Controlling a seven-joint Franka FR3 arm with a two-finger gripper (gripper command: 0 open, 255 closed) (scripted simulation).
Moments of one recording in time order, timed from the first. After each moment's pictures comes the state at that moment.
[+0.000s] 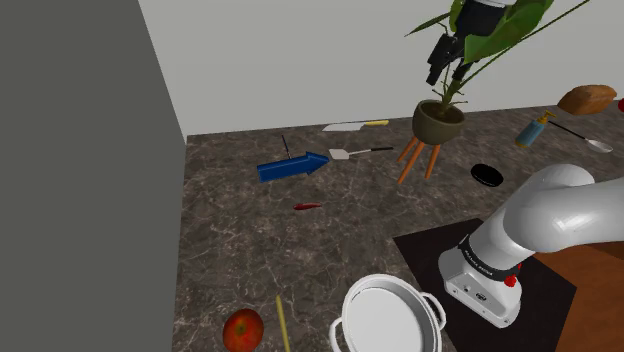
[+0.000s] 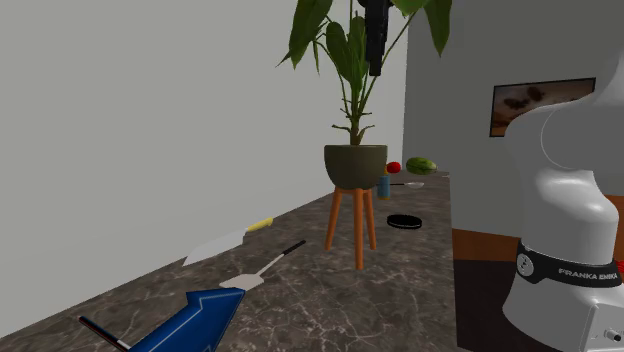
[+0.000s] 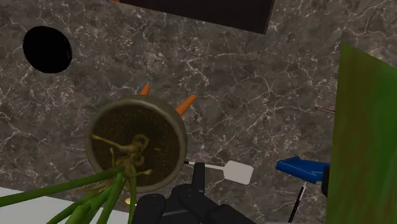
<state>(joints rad) -0.02 -0.76 -0.05 -2.31 -0.03 1.60 0.15</state>
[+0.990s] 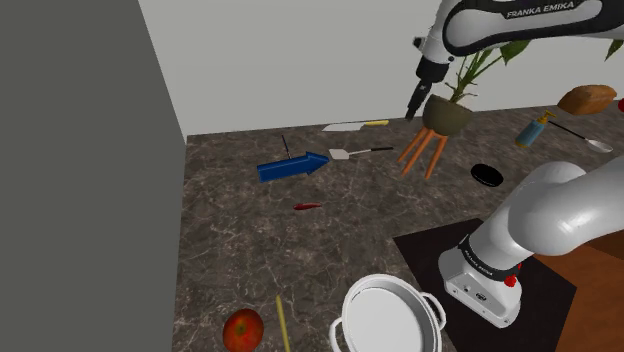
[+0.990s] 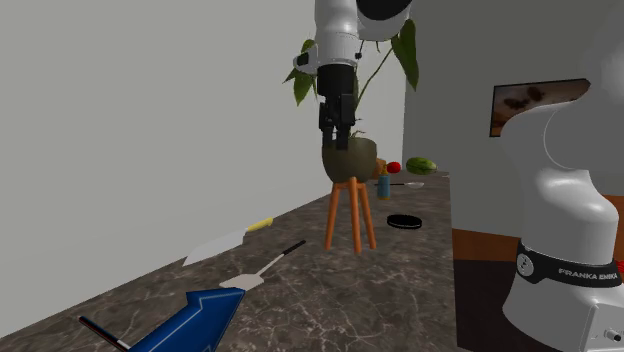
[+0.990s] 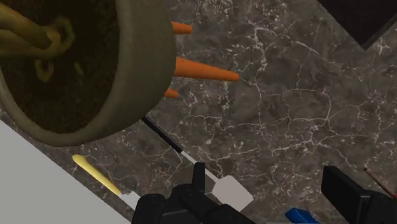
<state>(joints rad) 0.09 -0.50 -0.29 -2.46 -0.16 1.99 -0.44</state>
